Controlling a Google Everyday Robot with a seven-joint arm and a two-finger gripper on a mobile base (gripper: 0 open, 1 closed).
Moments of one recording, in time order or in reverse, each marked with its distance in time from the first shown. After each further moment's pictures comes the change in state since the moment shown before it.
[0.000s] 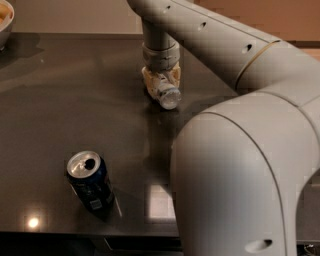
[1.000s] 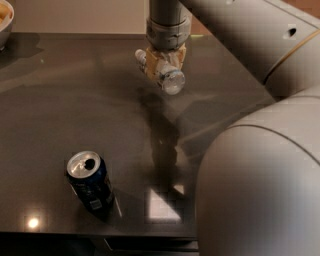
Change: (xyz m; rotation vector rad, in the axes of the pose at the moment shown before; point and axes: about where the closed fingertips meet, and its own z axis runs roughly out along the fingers) arm 0.015 0.000 -0.072 -0.028 -0.110 -0.104
